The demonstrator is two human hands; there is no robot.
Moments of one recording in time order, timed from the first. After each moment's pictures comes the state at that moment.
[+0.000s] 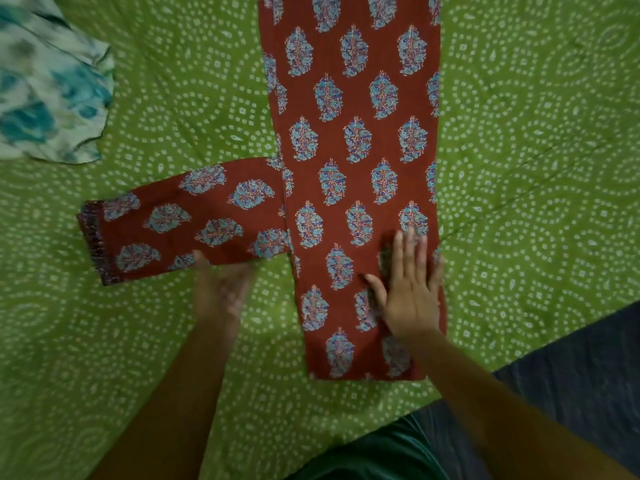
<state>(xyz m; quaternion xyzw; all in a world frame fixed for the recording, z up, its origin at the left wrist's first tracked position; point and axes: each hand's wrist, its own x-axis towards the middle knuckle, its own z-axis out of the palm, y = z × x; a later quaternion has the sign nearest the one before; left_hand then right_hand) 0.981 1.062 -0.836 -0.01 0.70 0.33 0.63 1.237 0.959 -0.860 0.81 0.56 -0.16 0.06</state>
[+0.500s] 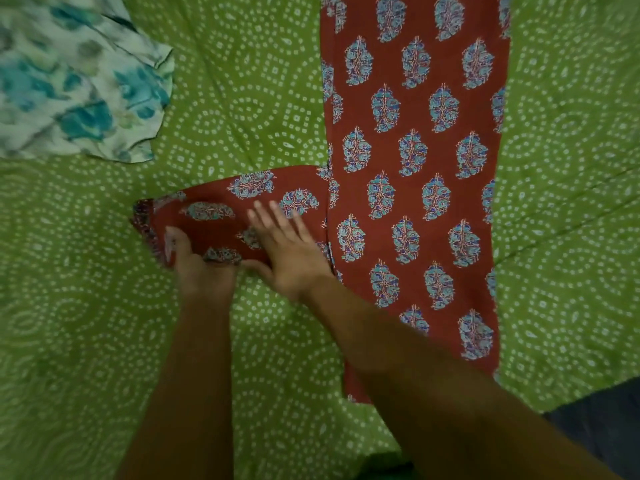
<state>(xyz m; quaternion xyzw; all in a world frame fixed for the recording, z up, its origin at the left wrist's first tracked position) 0.937 1.133 -0.822 0.00 0.59 0.55 0.59 1.065 1.109 -0.865 0.56 0.77 -0.32 -0.04</state>
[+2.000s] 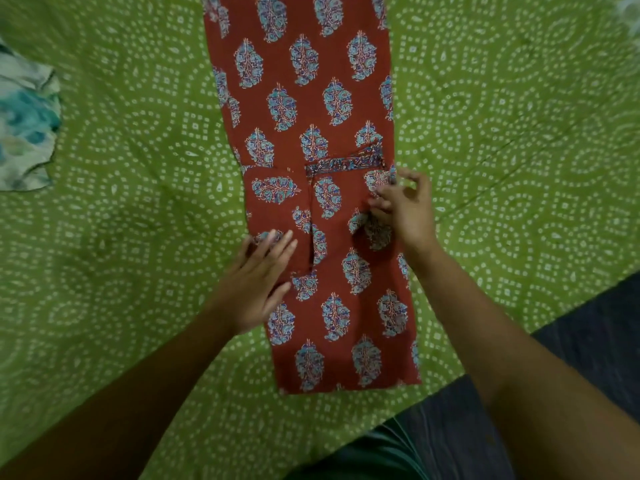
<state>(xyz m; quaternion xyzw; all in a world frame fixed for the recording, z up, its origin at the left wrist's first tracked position) 1.039 1.076 -0.853 0.94 0.29 -0.09 0.13 1.317 1.066 -0.818 0.70 0.14 -0.50 -0.49</state>
